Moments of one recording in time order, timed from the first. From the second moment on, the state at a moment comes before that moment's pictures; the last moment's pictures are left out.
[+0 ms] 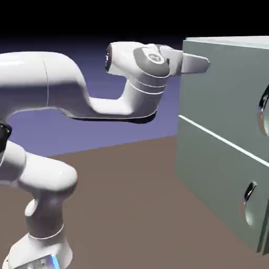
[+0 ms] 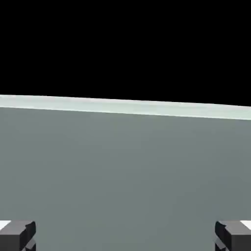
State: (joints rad) arm 0.80 -0.87 -0.87 -2.28 -1.88 3.04 2.01
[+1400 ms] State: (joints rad) arm 1.04 -0.88 -1.22 -2.16 -2.90 2.87 2.88
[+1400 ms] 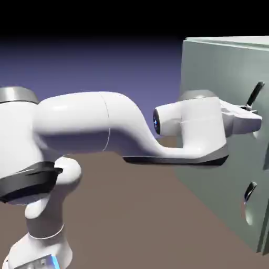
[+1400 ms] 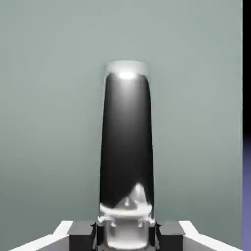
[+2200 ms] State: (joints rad) arm 0.18 -0.94 -0.47 -2.72 -2.44 2.66 2.90
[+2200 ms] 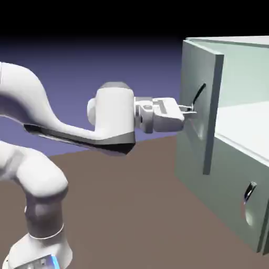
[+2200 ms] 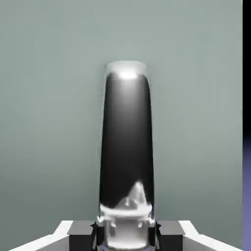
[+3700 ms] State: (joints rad) arm 0.10 -1.44 0.85 -2.84 -0.71 1.79 2.29
